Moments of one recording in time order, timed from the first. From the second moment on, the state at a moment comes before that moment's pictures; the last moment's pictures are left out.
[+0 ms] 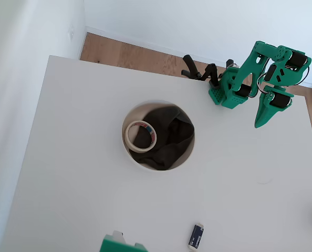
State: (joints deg) arm 9.7 150.2 108.4 80.7 6.4
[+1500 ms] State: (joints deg) arm 0.9 193.8 165.5 79.5 4.7
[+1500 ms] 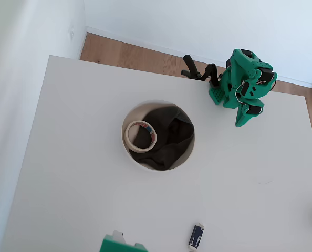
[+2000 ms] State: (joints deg) arm 3.2 193.8 165.8 79.5 4.1
